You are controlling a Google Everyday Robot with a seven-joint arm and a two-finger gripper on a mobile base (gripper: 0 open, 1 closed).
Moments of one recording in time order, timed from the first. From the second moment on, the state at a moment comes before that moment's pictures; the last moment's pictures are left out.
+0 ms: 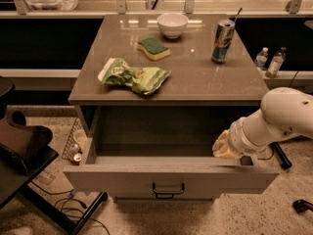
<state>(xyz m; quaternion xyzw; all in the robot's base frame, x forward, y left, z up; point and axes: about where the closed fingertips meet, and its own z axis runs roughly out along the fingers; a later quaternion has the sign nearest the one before) 0.491 -0.199 0.672 -0.66 0.72 0.06 0.21</state>
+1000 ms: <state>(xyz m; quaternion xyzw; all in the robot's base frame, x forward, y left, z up) 0.442 -0.205 0.659 -0.64 0.74 0.09 0.18</state>
